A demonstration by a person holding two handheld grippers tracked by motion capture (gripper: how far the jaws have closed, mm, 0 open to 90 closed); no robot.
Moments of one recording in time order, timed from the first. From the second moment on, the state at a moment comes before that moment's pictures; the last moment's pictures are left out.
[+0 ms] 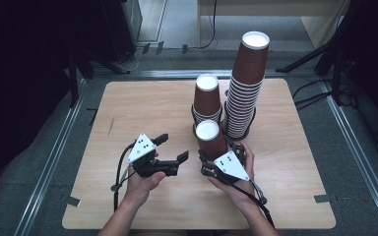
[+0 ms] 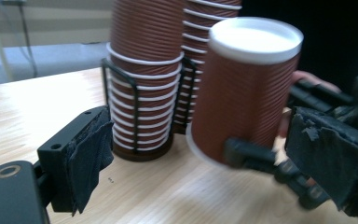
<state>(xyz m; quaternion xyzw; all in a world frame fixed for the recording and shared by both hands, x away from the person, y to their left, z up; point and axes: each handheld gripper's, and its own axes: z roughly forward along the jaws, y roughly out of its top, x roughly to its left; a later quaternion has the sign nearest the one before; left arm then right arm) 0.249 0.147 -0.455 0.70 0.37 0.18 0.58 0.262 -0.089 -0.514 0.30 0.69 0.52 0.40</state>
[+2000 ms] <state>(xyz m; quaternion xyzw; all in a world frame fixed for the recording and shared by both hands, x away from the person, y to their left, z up) 0.255 0.145 -0.458 0.71 0.37 0.13 0.59 0.242 -0.054 -0.519 0.13 0.72 0.46 0.50</state>
